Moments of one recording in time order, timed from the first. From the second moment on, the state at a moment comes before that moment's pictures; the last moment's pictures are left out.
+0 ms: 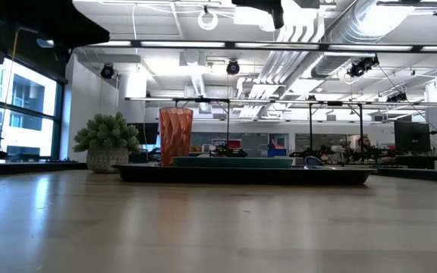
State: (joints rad) left arm -0.05 0.34 0.42 -0.26 -0.36 -0.29; right arm -0.16 1.31 1.16 0.03 0.00 0.36
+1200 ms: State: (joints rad) left arm -0.05 0.12 0.03 0.01 -0.32 -0.51; right arm -0.16 1.06 1.16 -0.08 -0.01 0.20
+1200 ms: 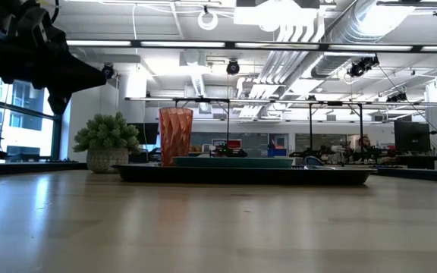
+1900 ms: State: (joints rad) left arm -0.05 0.12 0.03 0.00 -0.32 -0.34; right arm -0.13 0.46 0.48 0.03 0.12 0.36
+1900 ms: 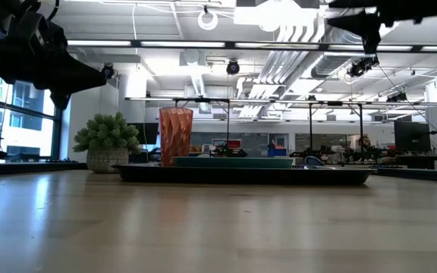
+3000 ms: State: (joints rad) left arm -0.05 0.12 0.03 0.00 -0.32 -0.19; right arm 0.05 0.18 0.05 0.03 0.31 0.49
